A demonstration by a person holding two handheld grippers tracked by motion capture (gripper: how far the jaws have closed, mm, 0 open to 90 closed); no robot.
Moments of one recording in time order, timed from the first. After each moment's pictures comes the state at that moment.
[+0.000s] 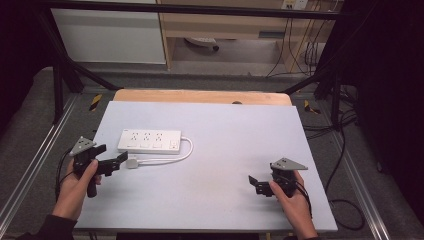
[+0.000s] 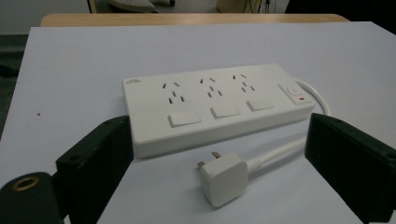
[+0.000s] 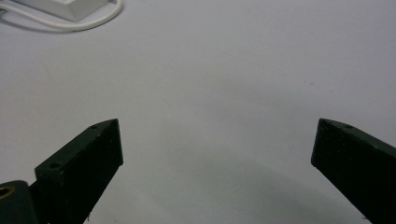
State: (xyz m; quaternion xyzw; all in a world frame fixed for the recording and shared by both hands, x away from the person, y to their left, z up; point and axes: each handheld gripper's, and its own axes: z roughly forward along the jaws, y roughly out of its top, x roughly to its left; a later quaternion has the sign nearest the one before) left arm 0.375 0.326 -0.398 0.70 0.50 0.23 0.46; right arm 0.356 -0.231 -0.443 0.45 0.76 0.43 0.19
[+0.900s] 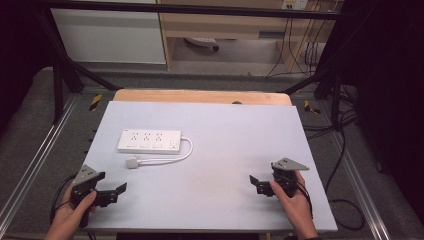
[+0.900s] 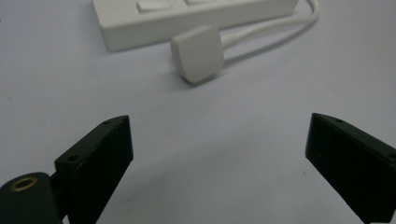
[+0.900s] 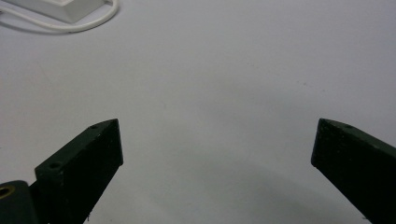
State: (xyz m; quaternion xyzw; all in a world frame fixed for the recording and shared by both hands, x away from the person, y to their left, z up) left arm 0.317 0.326 -0.441 0.76 0.48 0.20 0.39; right arm 0.355 -0.233 -0.442 0.45 0.76 0.43 0.20
